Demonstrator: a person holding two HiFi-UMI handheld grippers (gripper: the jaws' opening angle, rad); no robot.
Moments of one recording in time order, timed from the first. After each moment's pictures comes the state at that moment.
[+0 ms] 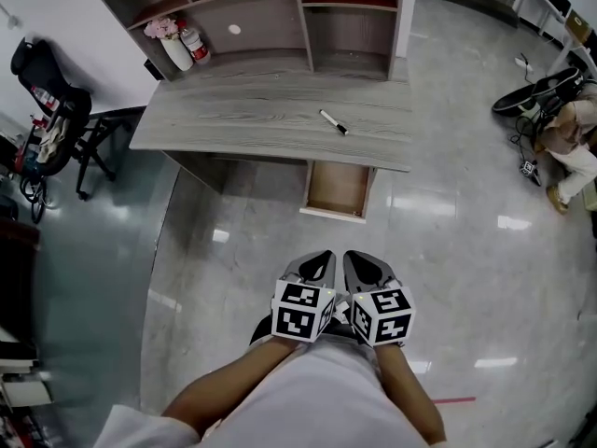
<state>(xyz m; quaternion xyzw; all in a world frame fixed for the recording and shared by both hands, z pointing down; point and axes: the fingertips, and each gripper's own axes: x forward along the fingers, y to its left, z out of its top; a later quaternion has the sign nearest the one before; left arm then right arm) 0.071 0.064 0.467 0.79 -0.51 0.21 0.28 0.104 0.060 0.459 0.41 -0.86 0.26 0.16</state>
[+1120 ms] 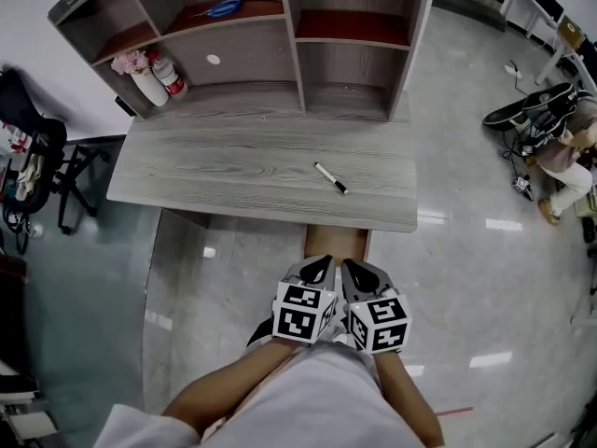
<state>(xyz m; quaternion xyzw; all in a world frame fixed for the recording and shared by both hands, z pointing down) 0.046 -0.098 0.483 0.81 -0.47 0.21 0.29 0.073 -0.092 0.466 0.44 -0.85 0.25 0.18</state>
